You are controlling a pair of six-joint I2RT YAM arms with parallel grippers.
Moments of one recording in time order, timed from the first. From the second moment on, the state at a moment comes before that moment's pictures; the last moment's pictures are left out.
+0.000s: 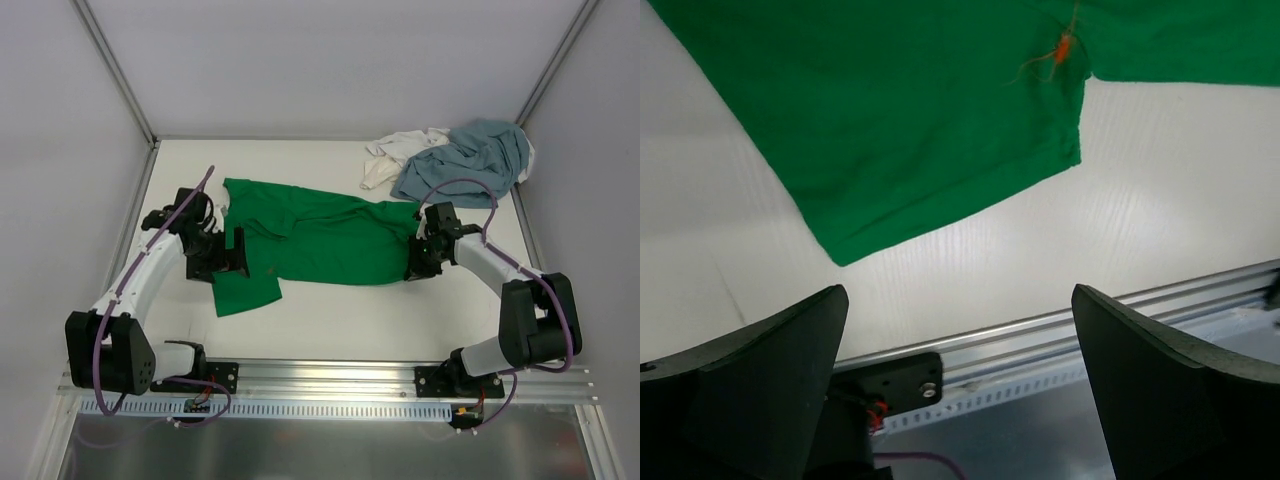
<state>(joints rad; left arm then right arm) -0.11 1.26 1.00 -1.03 0.26 -0.21 0.23 1.45 0.83 -0.61 -0.21 0.23</state>
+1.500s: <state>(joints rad) 0.11 1.22 0.61 -0.86 0.17 -0.72 0.21 1.41 0.92 -0.70 -0.24 0.19</state>
